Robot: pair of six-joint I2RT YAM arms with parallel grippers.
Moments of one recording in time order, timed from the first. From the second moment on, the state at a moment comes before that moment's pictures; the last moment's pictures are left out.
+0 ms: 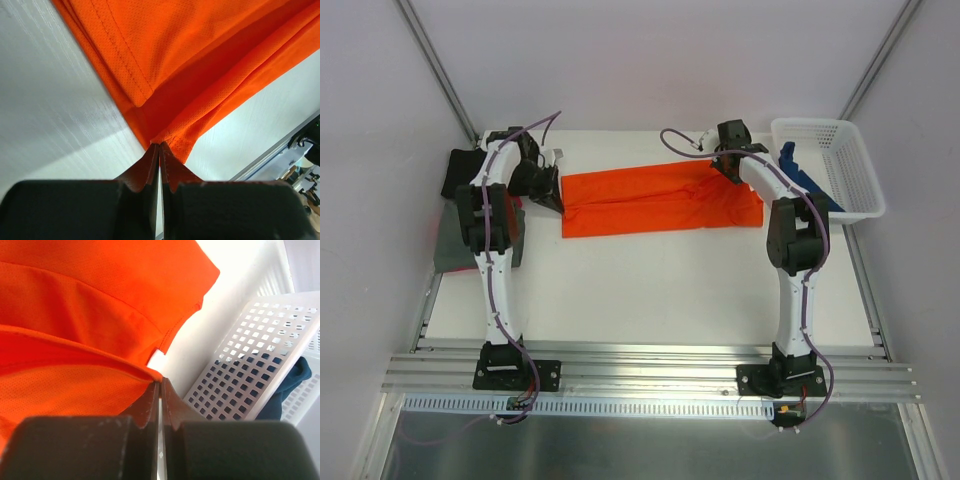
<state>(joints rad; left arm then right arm) 0.07 2.43 2.15 -1.26 0.62 0.17 0.25 2.21 1.86 -0.57 0.31 -0.72</state>
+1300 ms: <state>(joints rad) 0.07 2.40 2.15 -1.23 0.51 0.14 0.29 2.38 2.06 -0.61 0.36 -0.65</state>
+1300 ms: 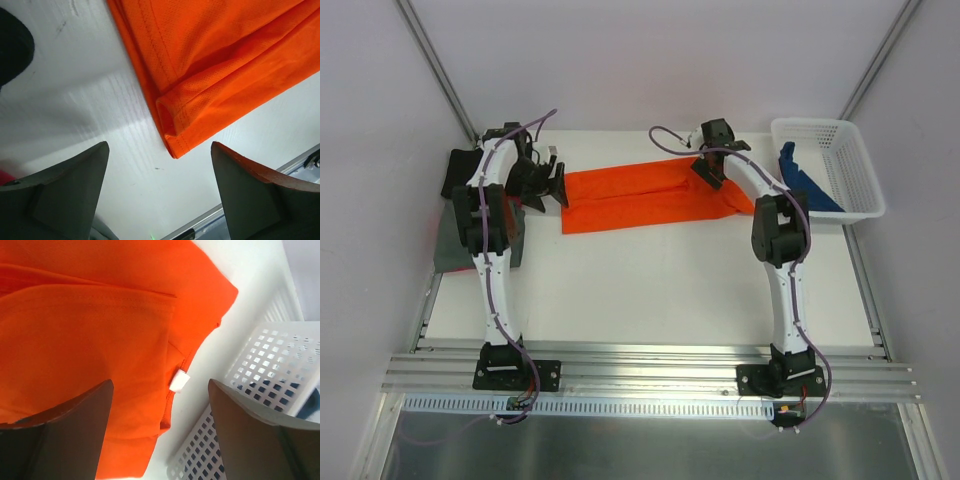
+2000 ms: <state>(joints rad) 0.01 2.24 2.17 -1.22 0.65 0.11 0.25 2.03 1.85 -0.79 -0.16 -0.11</state>
